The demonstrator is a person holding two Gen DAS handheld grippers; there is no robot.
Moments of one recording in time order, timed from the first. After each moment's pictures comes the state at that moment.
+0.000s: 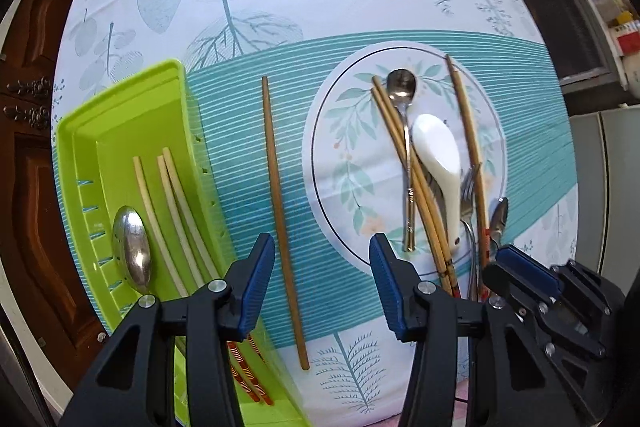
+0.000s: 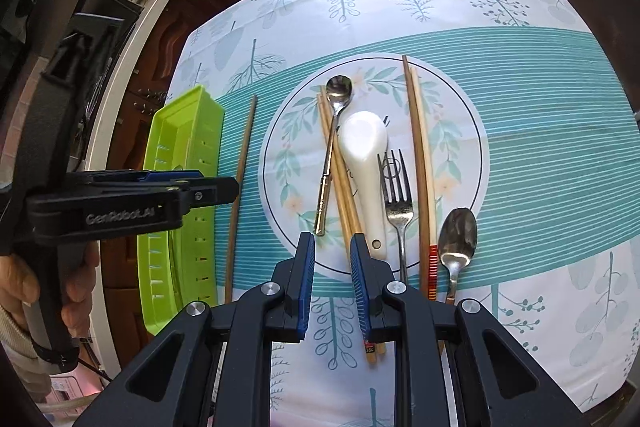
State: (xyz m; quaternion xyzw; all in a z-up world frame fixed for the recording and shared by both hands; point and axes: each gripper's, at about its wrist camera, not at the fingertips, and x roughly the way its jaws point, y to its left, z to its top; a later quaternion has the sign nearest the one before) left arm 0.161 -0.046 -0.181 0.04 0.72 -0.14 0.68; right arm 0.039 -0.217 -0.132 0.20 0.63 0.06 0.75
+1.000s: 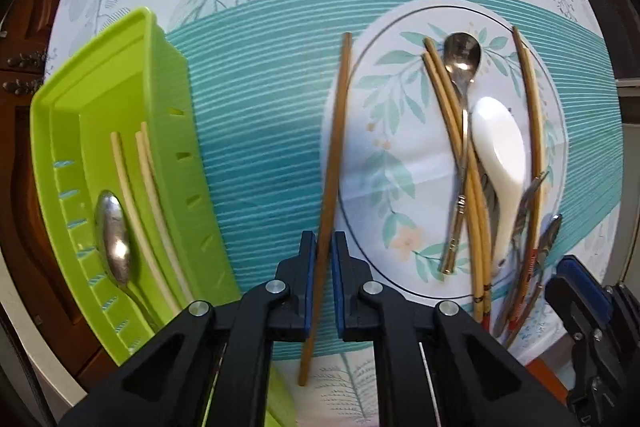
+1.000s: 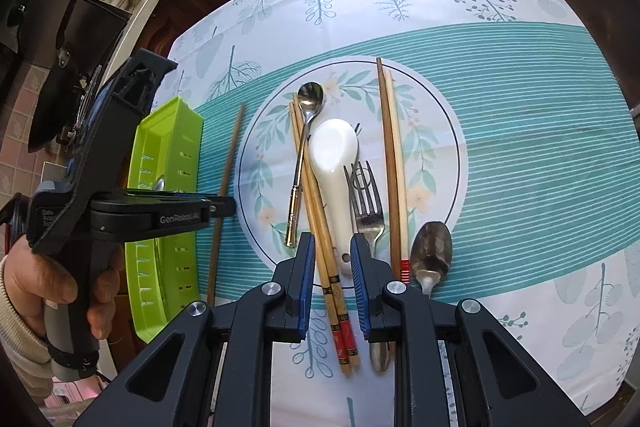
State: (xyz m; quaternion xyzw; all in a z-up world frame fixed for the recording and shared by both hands) left arm 0.167 -0.072 -0.237 0.06 0.76 -0.08 0.64; right arm 0.046 -0.235 -0.143 0.20 0.63 0.04 0.75
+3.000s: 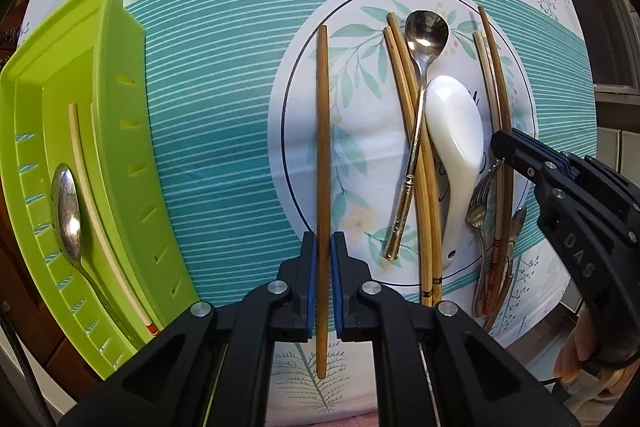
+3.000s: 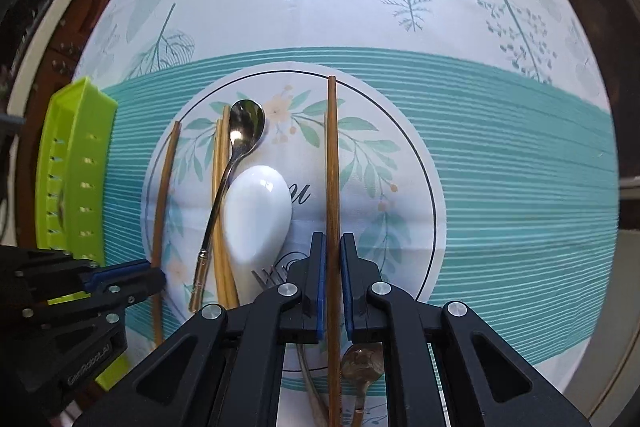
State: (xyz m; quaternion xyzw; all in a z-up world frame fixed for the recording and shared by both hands) left arm 0.146 -0.101 -0.243 0.01 0.78 -0.11 0.62; right arm 0.147 -0.218 -0.206 0.06 0.70 0.01 0.71
